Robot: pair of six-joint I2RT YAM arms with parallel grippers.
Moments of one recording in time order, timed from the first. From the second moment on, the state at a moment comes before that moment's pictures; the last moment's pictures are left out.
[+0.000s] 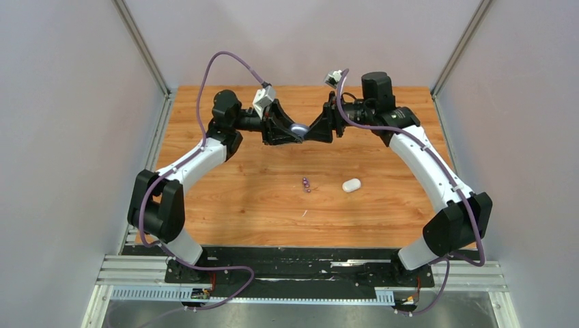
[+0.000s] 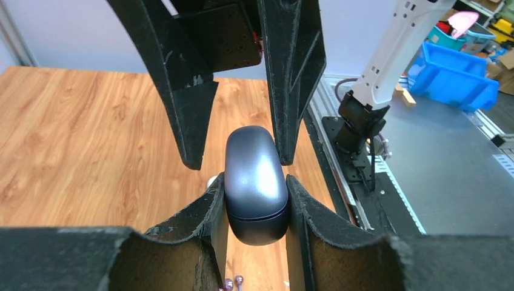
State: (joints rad) left arm -0.41 1.61 1.18 0.67 1.33 -0.36; right arm 0.37 1.53 1.53 -0.49 -0.97 0.00
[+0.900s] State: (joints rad) left arm -0.41 1.61 1.19 0.51 1.29 -0.26; right arm 0.35 1.53 1.58 -0.43 -0.78 -0.02
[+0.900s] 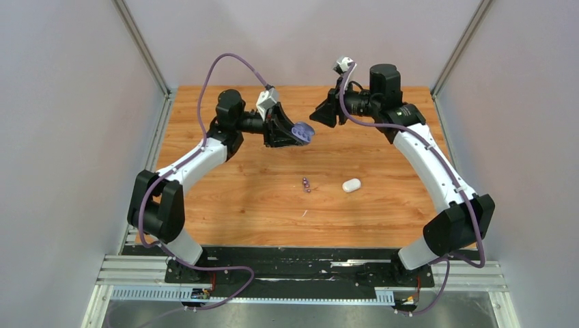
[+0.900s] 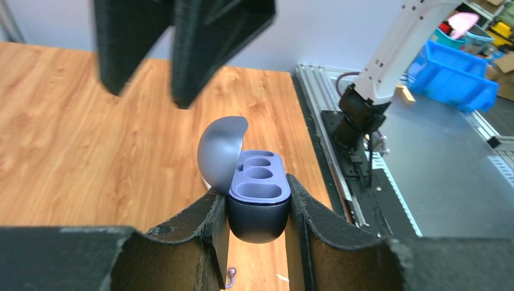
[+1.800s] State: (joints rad) left arm -0.43 1.63 1.23 0.57 1.30 -0.44; right arm 0.34 1.41 1.39 -0.32 -0.92 -0.14
